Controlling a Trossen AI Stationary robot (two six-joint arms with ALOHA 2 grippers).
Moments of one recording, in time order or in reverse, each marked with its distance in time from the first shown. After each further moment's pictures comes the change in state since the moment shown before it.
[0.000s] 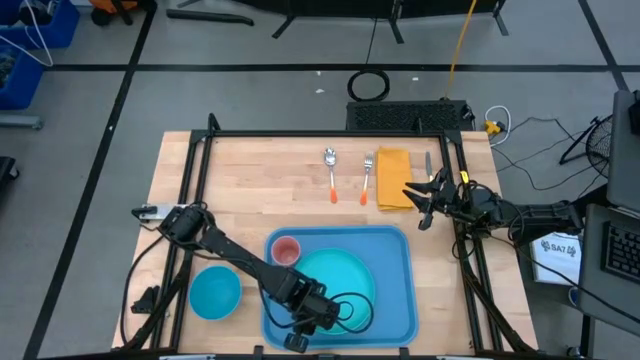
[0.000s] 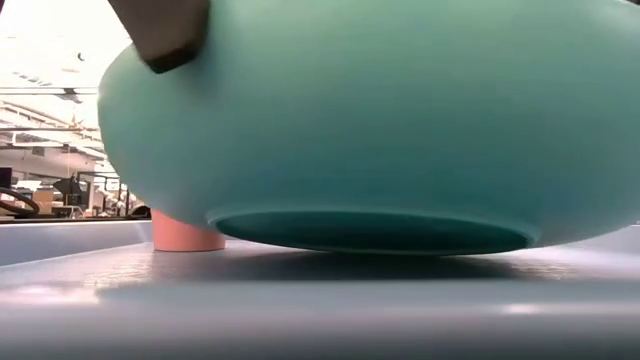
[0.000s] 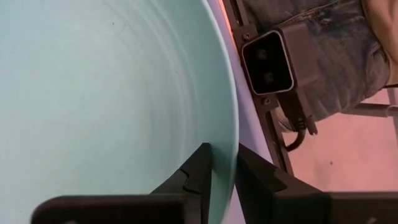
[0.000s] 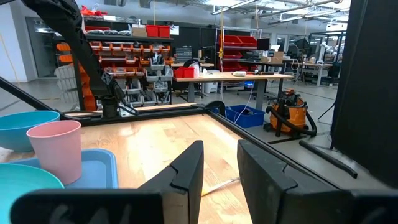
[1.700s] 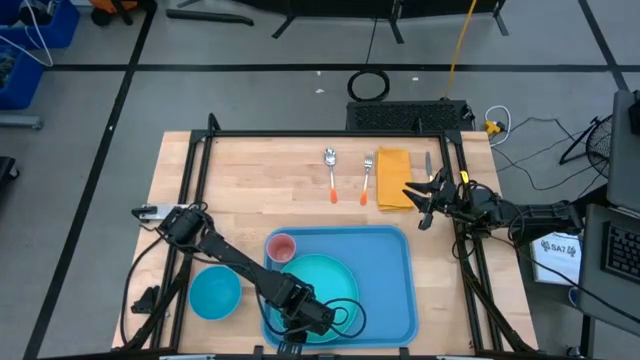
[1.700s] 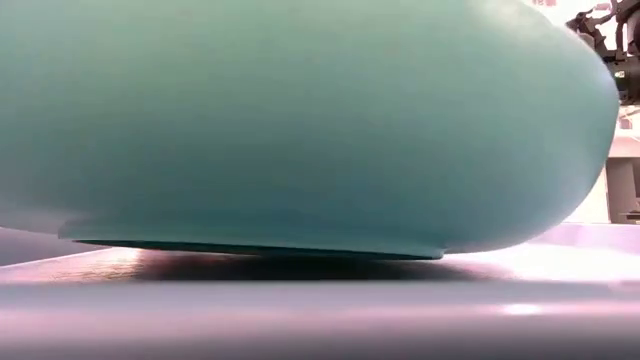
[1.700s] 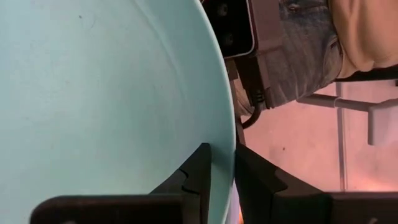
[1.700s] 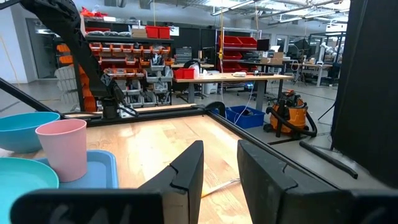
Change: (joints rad) left arm -0.028 -0.002 -0.045 0.023 0.145 -0.135; right arm 0.000 0.000 0.000 0.004 0.000 0.000
